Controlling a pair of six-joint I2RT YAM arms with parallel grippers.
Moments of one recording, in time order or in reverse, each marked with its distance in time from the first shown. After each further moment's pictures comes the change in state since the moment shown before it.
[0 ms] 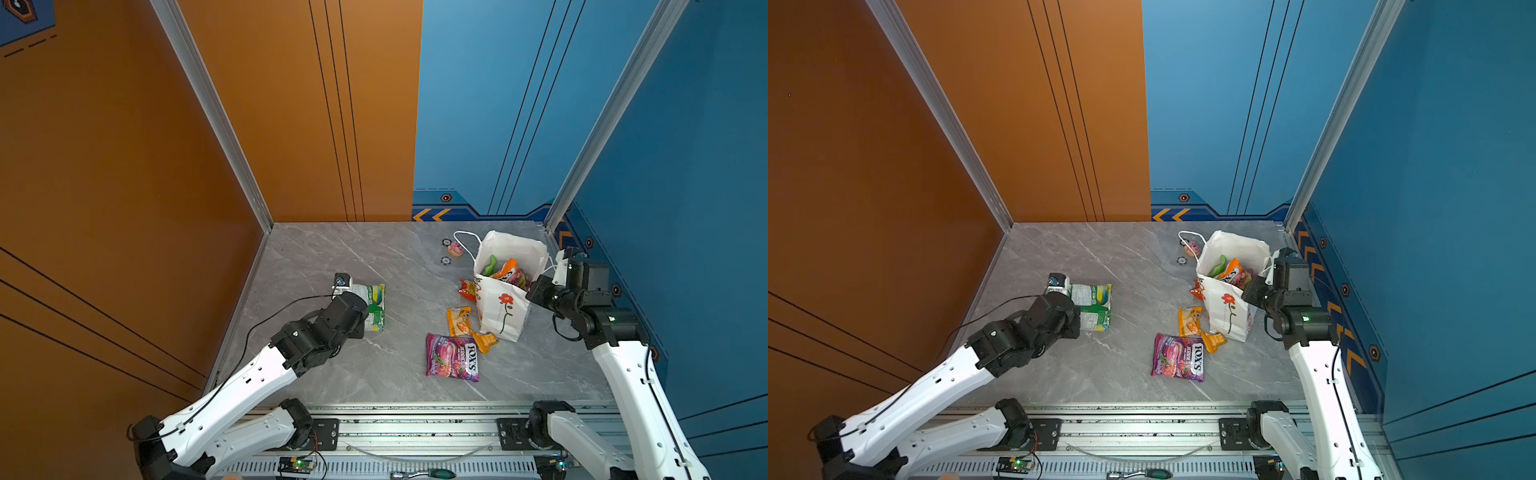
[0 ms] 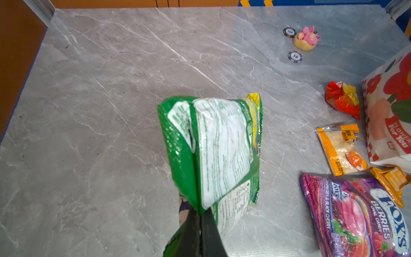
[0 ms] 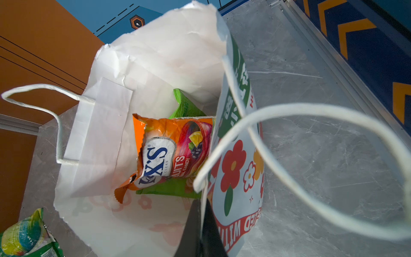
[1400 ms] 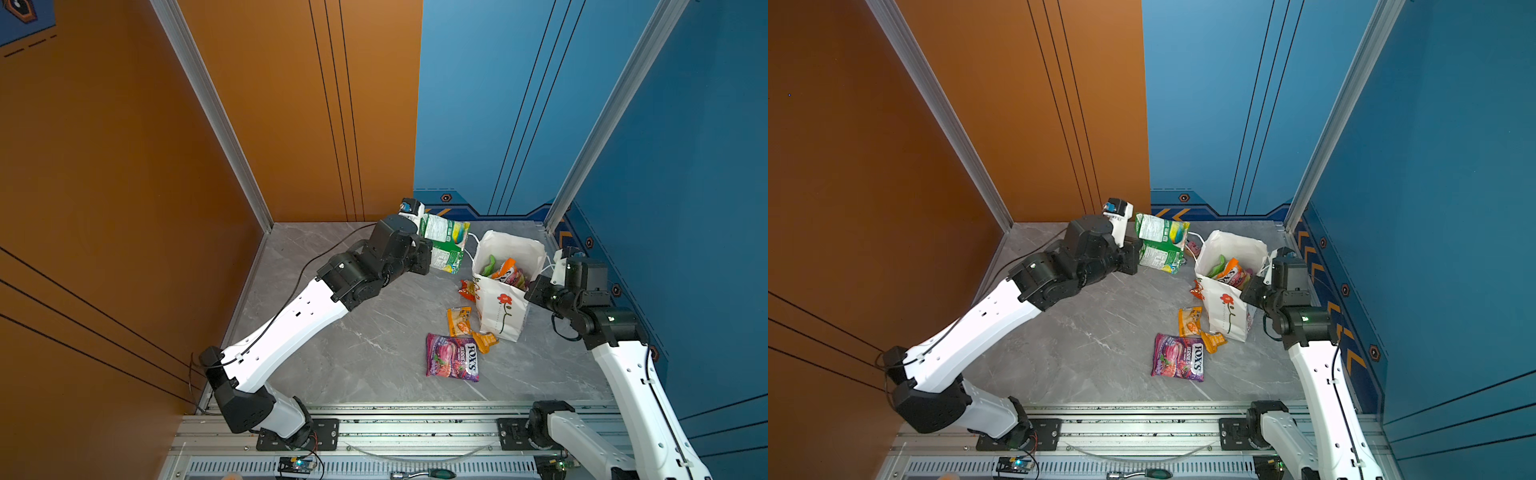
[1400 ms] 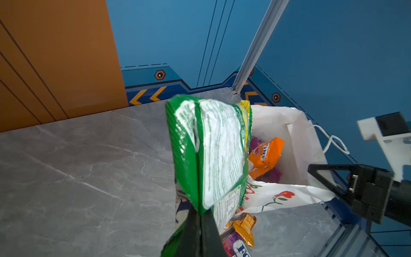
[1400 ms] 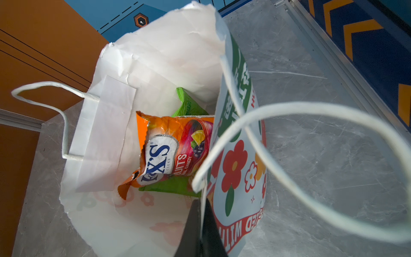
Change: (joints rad) left arm -0.112 0.575 0.838 0.128 0.249 0.184; right arm 0.017 0.000 0.004 -0.001 0.001 0.000
